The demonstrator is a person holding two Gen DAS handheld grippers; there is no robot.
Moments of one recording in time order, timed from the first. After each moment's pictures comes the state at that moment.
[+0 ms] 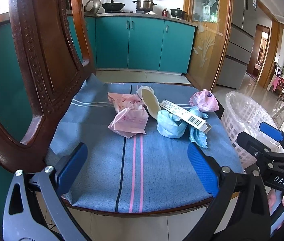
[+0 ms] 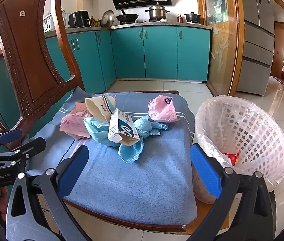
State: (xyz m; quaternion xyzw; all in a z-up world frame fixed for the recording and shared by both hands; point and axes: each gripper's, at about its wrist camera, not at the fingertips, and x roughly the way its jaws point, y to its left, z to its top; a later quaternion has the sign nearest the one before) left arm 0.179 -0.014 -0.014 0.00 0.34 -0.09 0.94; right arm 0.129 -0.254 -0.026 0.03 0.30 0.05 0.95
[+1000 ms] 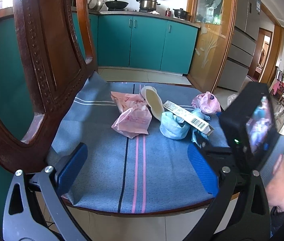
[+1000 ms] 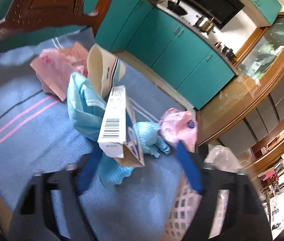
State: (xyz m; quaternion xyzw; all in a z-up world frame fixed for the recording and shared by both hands) left arm 0.182 -0.007 -0.013 -0.01 0.34 -0.09 0.94; right arm 0.213 -0.185 -0.086 -0.30 0.33 0.05 0.89
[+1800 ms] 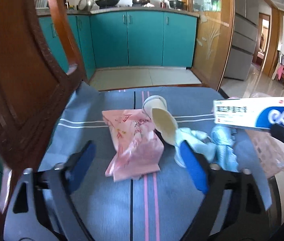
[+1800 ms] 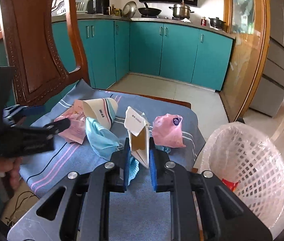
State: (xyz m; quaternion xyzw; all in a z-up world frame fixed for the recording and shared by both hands) left arm 0.288 -0.033 -0.042 0.05 0.36 -0.08 0.93; right arm 0.190 -0.256 -0.017 -0.04 0.32 0.11 0.94
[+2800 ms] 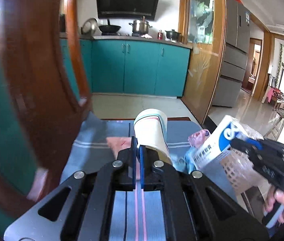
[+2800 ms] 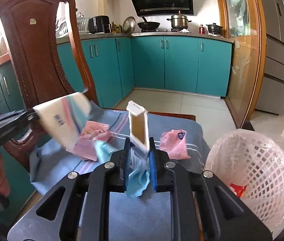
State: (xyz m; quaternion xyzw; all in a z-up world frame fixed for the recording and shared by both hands) left arm 0.195 -0.003 0.036 -0.01 0.25 -0.10 0.96; right arm 0.172 -0.268 0.009 0.01 0.27 0.14 0.95
